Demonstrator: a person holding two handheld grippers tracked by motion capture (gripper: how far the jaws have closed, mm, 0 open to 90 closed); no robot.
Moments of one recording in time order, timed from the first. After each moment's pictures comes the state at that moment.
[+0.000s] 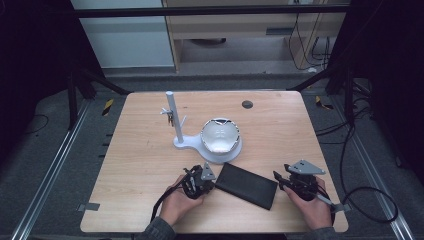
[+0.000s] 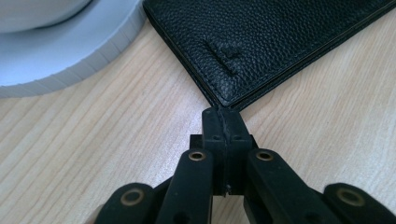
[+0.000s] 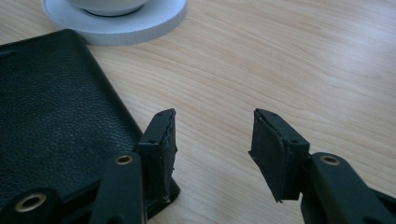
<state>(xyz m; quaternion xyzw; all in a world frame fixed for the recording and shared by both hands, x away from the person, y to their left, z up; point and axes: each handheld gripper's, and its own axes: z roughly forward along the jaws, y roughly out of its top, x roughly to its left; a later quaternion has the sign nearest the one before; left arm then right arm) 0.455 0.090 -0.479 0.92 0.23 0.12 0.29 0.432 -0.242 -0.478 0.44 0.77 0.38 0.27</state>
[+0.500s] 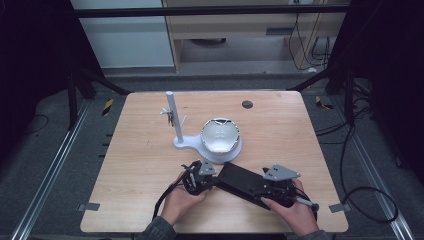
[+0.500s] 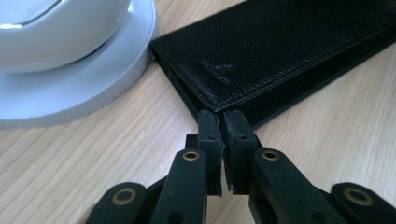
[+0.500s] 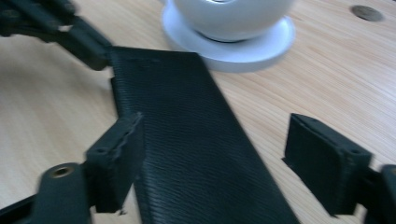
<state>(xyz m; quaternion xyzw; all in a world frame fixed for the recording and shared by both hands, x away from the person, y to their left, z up) 0.462 0.085 -0.471 0.90 0.24 0.10 0.35 0.416 -0.175 -0.461 0.35 0.82 0.40 0.22</state>
